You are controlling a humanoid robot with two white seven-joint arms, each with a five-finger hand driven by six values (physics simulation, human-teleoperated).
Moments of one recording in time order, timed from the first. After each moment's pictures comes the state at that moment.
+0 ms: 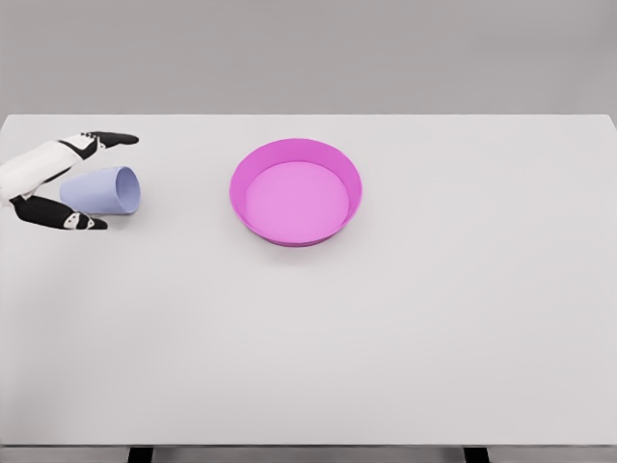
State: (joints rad) left arm -0.29 0.79 -0.14 -1.43 0.04 -0.61 -0.58; right arm 0.00 0.00 -0.07 -0.01 0.08 -0.06 0.06
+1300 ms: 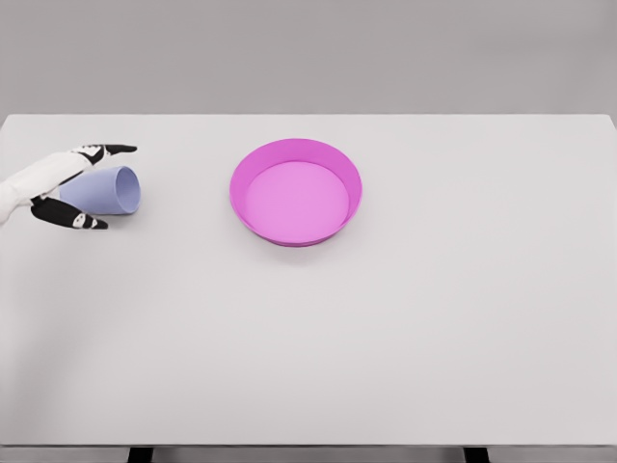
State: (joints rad) left arm -0.40 0.65 -0.11 -1.15 -0.20 -0.61 -0.61; right arm 0.00 0.00 -0.07 -0.01 0.08 -0.06 0.07
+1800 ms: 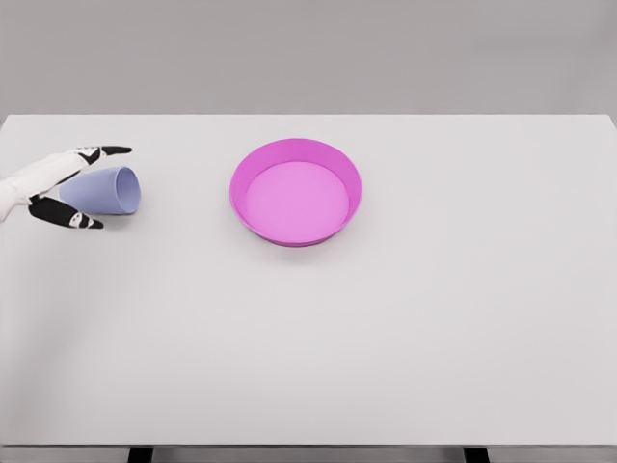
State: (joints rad) left arm -0.44 0.64 -0.12 -1.09 -0.24 -0.61 -0.61; right arm 0.00 0.00 -0.07 -0.01 0.08 -0.06 0.07
